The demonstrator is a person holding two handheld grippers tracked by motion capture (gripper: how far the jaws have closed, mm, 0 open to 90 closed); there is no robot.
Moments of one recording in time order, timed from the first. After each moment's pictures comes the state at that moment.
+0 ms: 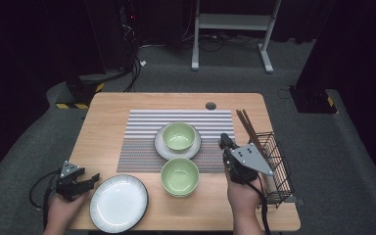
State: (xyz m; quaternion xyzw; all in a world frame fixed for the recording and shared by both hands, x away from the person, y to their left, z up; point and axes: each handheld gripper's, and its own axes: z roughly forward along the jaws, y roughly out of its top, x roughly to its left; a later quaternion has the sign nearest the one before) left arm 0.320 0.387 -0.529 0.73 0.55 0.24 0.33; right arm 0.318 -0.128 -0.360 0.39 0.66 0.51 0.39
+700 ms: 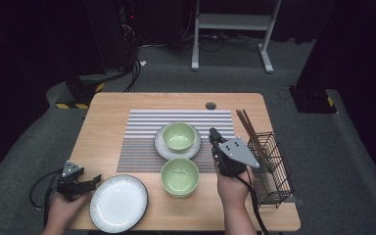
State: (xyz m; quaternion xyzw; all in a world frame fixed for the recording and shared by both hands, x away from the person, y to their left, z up) left arm 0.322 0.384 -0.530 0.73 0.55 0.24 0.33; right arm 0.334 -0.104 -0.360 0.37 0.66 0.52 0.39
